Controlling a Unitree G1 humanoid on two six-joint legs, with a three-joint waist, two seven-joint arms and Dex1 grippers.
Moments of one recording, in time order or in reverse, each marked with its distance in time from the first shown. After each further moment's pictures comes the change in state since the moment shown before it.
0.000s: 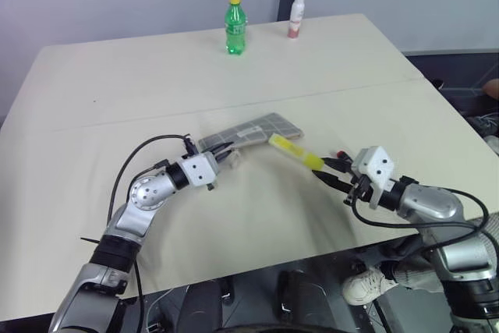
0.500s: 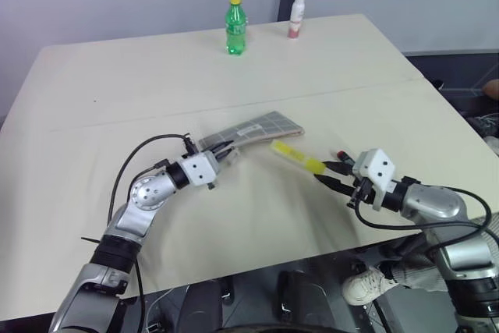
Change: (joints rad) left arm 0.000 -0.002 -0.004 -0.006 0.004 0.000 0.016; right arm 0.000 -0.018 0.001 0.024 -0.010 -0.003 0.025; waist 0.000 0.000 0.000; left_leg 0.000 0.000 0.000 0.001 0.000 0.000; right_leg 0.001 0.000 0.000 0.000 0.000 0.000
